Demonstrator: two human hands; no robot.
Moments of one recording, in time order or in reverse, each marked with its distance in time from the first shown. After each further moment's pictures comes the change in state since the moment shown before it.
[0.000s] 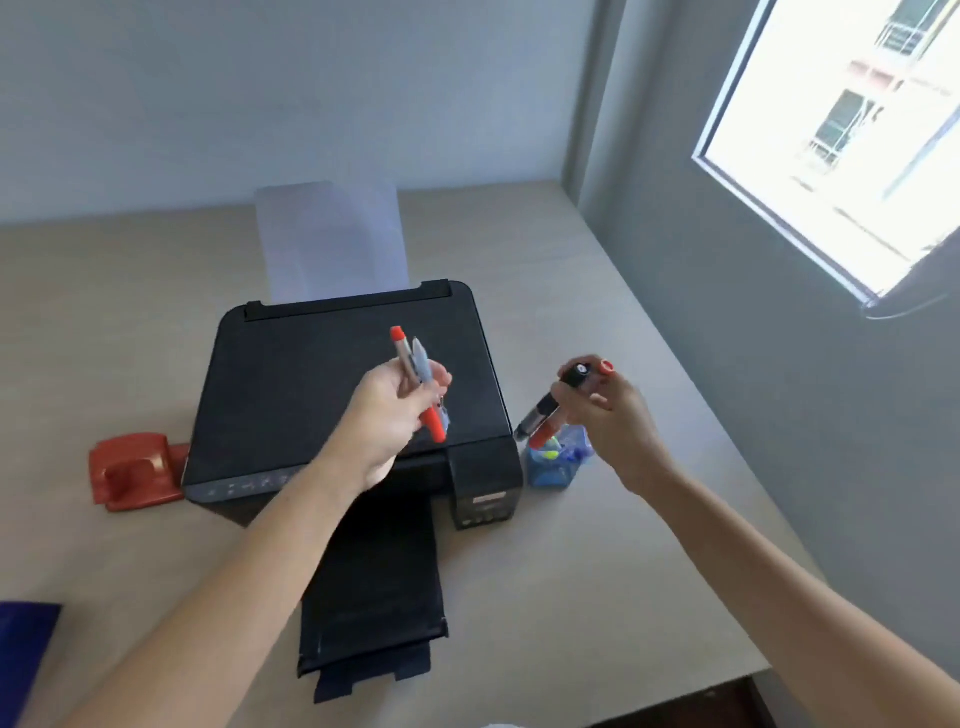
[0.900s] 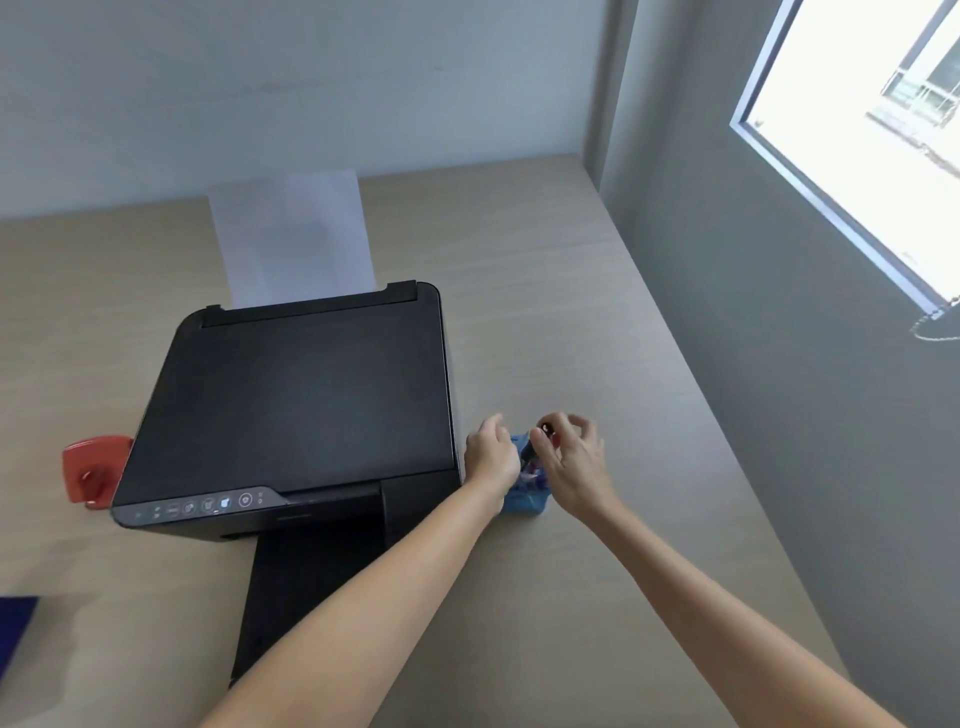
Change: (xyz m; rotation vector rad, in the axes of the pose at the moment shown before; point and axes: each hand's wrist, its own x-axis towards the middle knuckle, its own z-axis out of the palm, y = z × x) left_hand 0.111 -0.107 0.182 0.325 0.275 -0.338; right_hand 0.078 0.158 -0.020 -0.390 -0.161 0.124
